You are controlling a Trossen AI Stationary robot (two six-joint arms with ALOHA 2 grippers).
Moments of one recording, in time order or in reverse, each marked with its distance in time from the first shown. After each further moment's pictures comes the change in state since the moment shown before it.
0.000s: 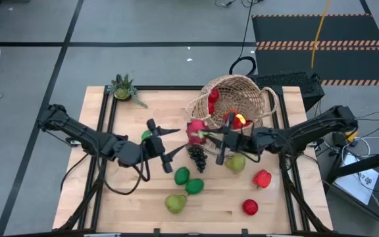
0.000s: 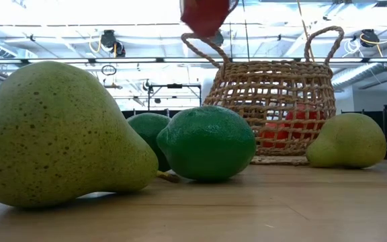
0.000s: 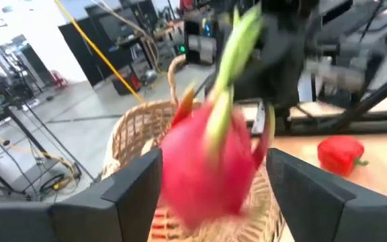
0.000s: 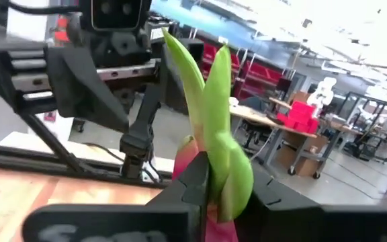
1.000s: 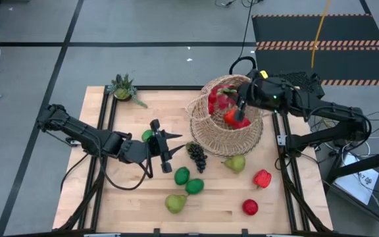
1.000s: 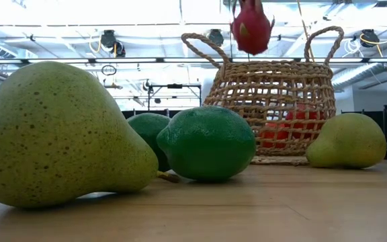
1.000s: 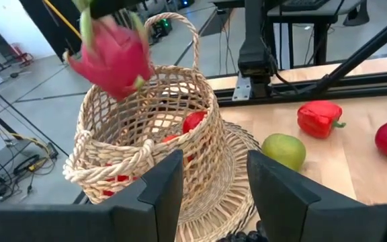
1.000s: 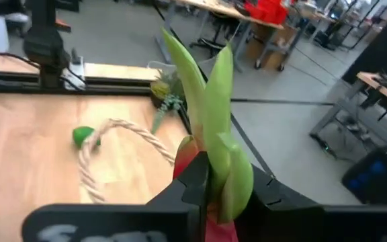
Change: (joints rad) left arm 0.042 -0.001 0.000 -0.170 0.132 -0.111; right arm -0.456 -0.164 0.371 -0.956 -0.229 0.134
